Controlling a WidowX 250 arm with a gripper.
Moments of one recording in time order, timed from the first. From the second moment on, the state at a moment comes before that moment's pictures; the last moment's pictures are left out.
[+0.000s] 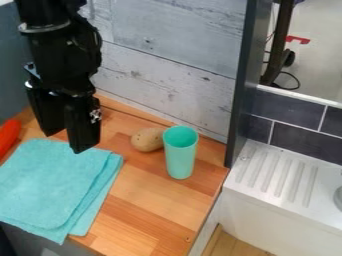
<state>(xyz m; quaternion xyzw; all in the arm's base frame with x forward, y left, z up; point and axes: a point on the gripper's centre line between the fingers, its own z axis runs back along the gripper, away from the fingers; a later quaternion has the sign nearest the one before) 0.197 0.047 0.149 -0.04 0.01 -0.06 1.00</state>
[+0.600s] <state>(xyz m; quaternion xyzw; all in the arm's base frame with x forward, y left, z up) 0.264 0.047 0.126 -0.03 -0.02 -0.05 1.00</state>
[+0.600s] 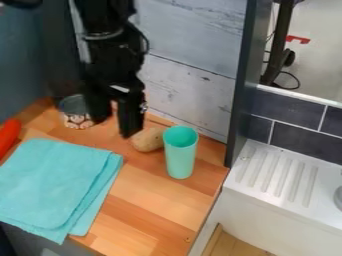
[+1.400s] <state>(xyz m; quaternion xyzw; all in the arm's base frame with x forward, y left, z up) 0.326 0.052 0.085 -0.04 -0.06 -0.05 1.00</state>
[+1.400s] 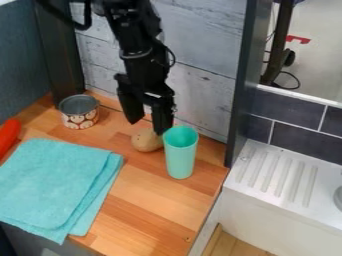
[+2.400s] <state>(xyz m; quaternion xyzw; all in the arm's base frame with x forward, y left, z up) 0.339 0.039 0.075 -0.04 -0.07 -0.06 0.99</state>
